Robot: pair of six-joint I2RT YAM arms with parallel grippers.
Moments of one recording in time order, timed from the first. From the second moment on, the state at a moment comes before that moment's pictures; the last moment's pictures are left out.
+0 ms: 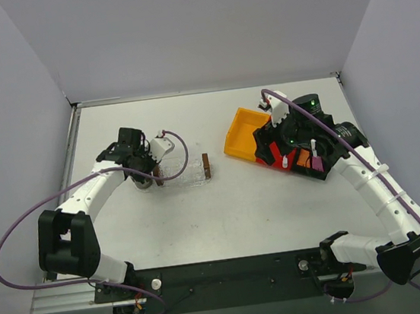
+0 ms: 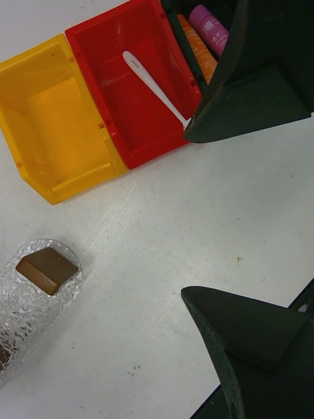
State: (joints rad) left arm -0.27 1.49 1.07 -0.62 0.07 0.62; right arm 0.39 1.17 1.24 -0.75 -0.25 -0.18
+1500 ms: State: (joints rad) left arm -0.27 1.27 1.18 -0.75 0.12 0.58; right arm 0.35 1.15 1.21 -0.75 -0.14 -0.19
